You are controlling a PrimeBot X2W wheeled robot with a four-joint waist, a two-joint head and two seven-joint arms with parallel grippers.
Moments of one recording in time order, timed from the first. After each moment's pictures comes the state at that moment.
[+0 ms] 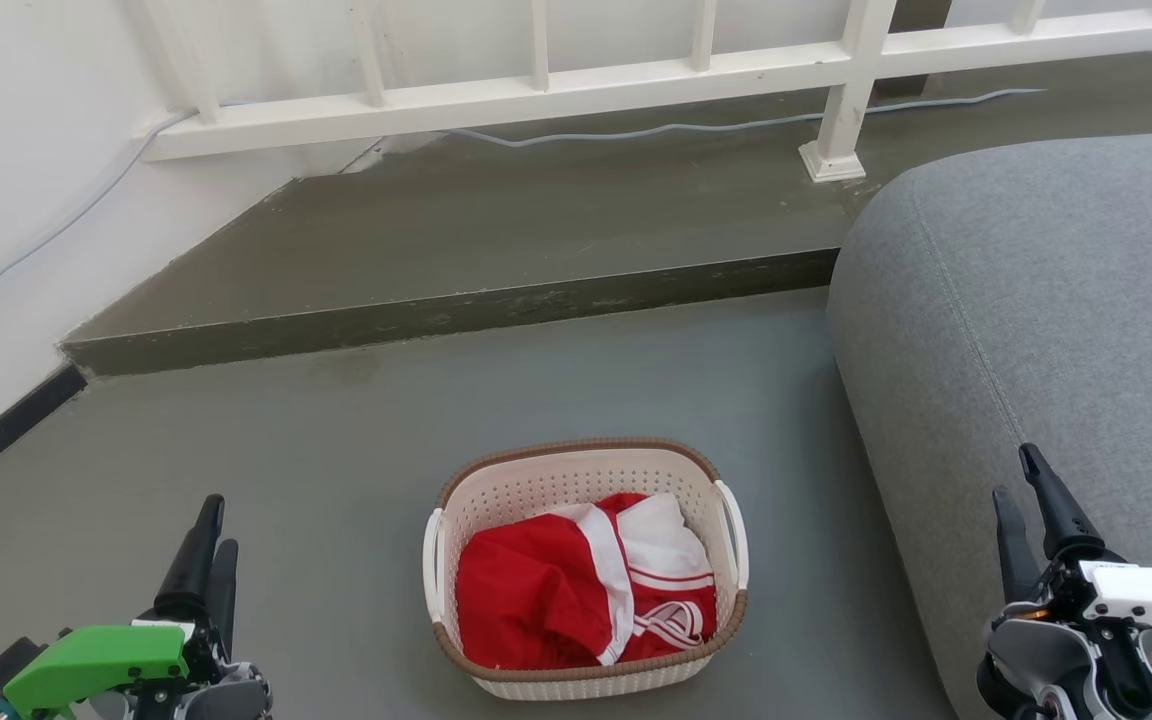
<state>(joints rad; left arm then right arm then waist) -0.05 0.01 0.07 0.33 -1.61 -0.12 0.10 0.00 -0.02 -0.11 0.32 1.63 0.11 0.10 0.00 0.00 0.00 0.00</state>
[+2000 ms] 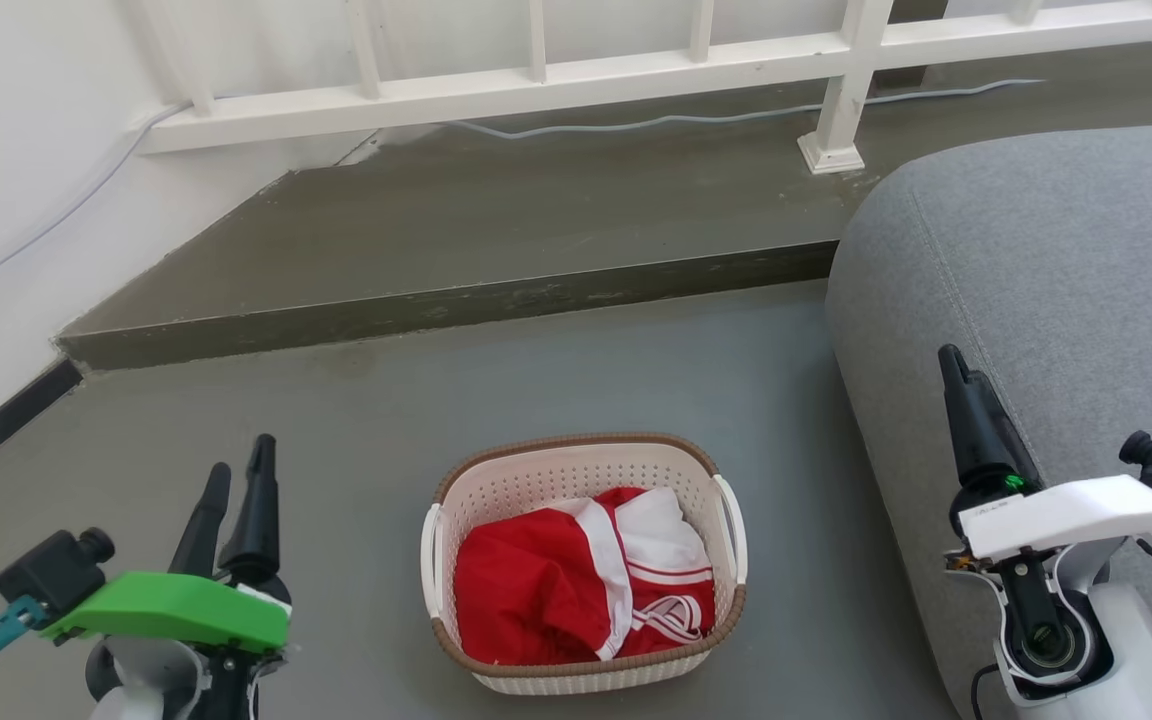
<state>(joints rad) -0.06 0.08 -0.09 0.19 -0.95 -0.12 -0.09 -0.06 -0.08 0.09 0.16 0.97 0.11 -0.10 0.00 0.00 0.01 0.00</state>
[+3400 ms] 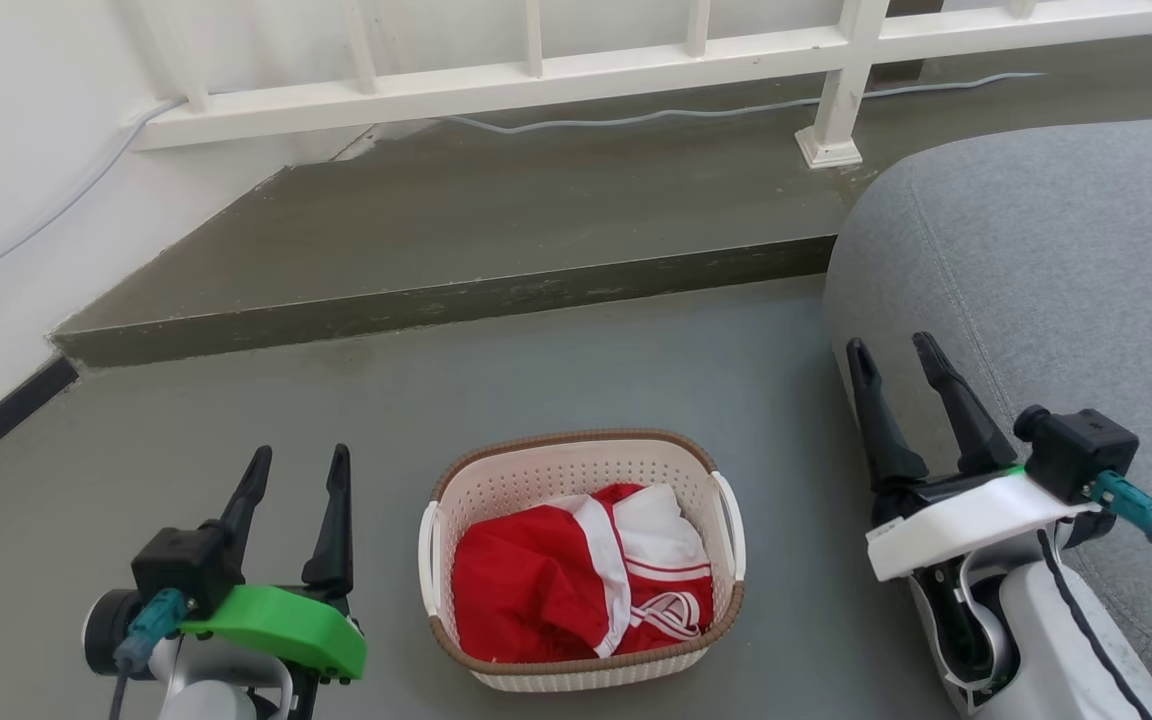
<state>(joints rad) -0.06 0.07 -0.19 0.20 -0.34 -0.06 -0.23 -0.09 -0.06 0.19 0.15 0.35 0.10 -0.23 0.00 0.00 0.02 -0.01</state>
